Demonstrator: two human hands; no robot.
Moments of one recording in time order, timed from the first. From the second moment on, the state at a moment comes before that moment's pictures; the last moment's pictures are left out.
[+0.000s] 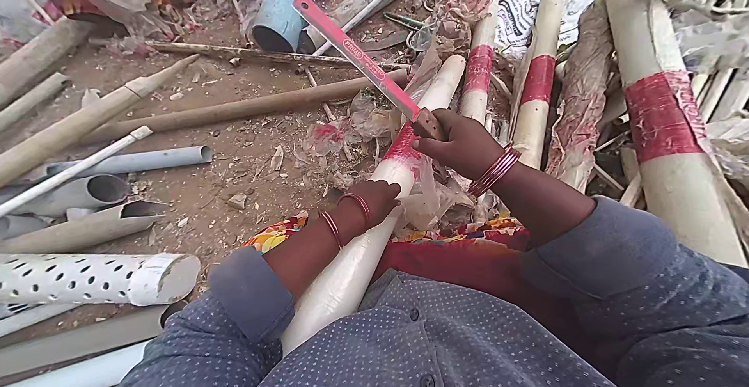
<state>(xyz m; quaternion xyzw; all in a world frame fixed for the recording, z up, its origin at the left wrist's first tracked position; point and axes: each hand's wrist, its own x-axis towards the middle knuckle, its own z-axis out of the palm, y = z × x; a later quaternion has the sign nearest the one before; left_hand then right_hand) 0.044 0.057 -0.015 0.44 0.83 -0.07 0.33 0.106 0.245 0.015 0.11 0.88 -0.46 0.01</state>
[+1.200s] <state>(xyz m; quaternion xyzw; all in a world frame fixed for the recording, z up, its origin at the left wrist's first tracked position) 0.017 0.037 -0.023 0.34 0.83 0.17 0.40 0.251 0.239 0.053 0.18 0.90 -0.38 0.08</state>
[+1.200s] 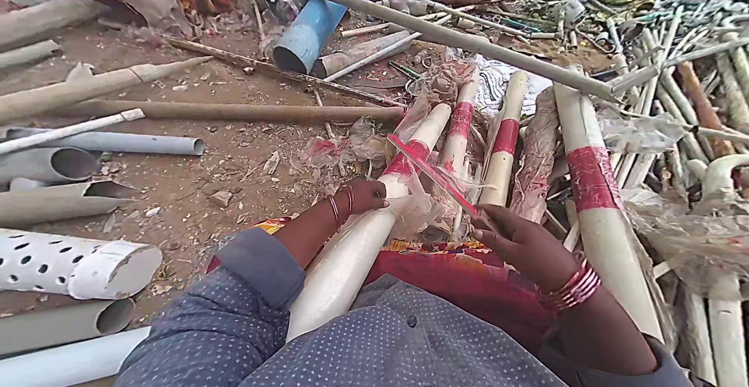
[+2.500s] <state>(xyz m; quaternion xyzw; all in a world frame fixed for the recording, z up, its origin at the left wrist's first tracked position) 0.037 0.048 -0.002 0.53 0.80 0.01 0.29 0.186 0.142 -0.001 0.16 0.90 -0.26 0.32</state>
